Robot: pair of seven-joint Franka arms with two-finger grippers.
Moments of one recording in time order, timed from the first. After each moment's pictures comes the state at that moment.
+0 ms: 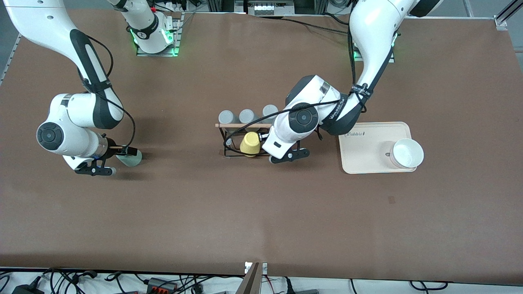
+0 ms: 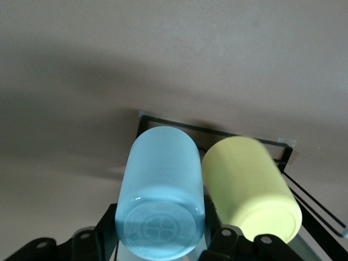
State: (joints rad) left arm -0.47 0.72 -0.21 -1.32 -0.17 1.94 -0.84; right arm 0.00 0.47 -0.01 -1.92 -0.02 2.22 0.06
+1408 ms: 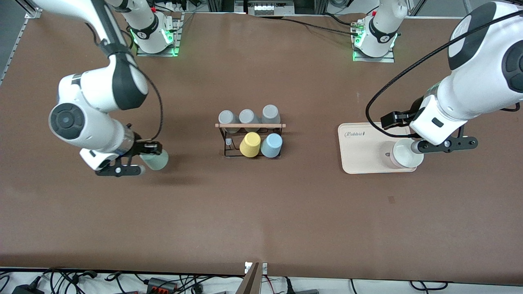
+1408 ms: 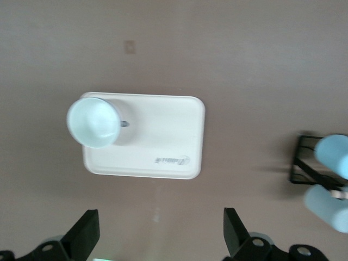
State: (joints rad) left arm -0.06 0.32 -0.21 -1.28 0.06 1.43 -0.36; right arm 0.27 0.42 0.01 -1.55 0.03 1.86 0.25
